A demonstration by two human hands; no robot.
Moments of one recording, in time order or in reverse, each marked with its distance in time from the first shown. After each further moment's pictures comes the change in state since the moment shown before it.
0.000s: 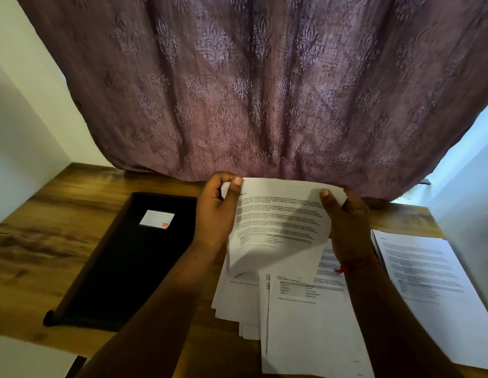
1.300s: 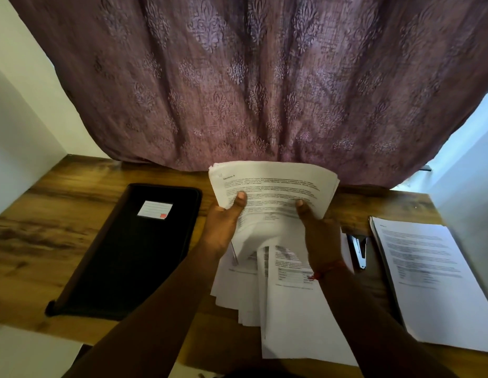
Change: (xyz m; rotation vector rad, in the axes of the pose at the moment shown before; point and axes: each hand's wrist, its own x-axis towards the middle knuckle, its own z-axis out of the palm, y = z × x) left_hand -0.022 -0.058 0.006 -0.234 -0.113 -0.429; right_hand -0.038 0.041 0.035 0.168 0.077 0.279
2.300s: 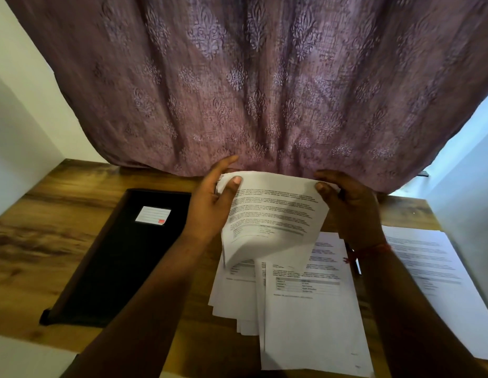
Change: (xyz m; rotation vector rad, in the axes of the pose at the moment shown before) left_hand 0.000 0.068 -0.005 0.404 -0.031 0.461; right_hand 0.040 -0.073 -0.037 -0.573 -0.159 -0.564
